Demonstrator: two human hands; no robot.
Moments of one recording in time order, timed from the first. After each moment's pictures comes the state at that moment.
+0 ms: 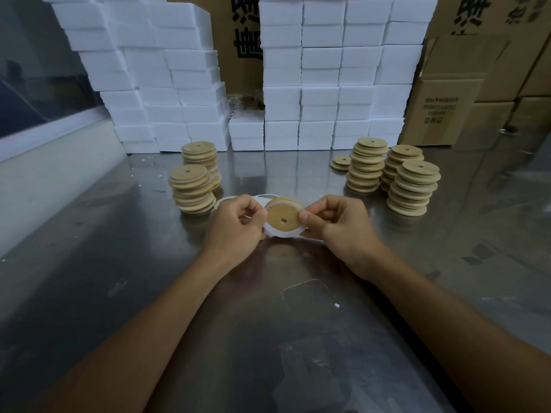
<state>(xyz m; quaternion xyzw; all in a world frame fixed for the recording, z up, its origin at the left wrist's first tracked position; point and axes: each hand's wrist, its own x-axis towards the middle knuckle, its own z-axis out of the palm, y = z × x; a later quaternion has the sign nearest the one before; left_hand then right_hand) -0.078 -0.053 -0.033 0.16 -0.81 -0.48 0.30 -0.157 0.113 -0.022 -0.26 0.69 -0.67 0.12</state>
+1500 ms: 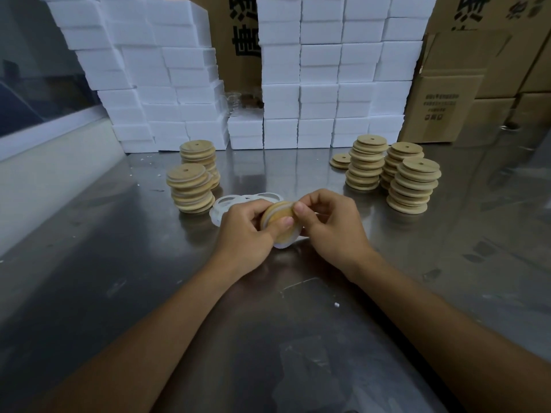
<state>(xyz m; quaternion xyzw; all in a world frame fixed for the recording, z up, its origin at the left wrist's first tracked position) -0.079 -0.038 -0.037 0.04 -0.82 -0.47 0.32 -0.153 0.099 -0.030 -0.30 0.72 -0.62 -0.01</state>
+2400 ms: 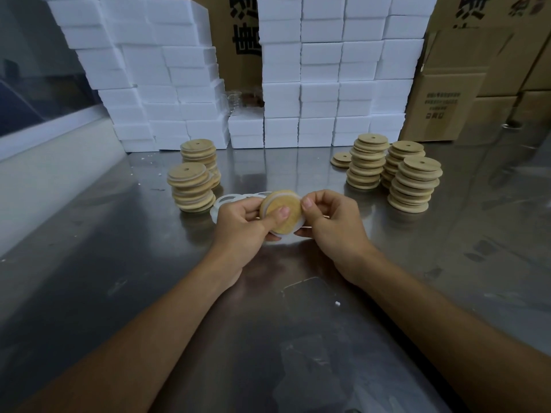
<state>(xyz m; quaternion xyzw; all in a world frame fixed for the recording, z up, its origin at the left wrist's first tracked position) -0.079 -0.037 -0.035 0.11 -0.69 -0.67 0.26 -0.148 0.097 -0.026 -0.24 0.67 -0.70 0.08</state>
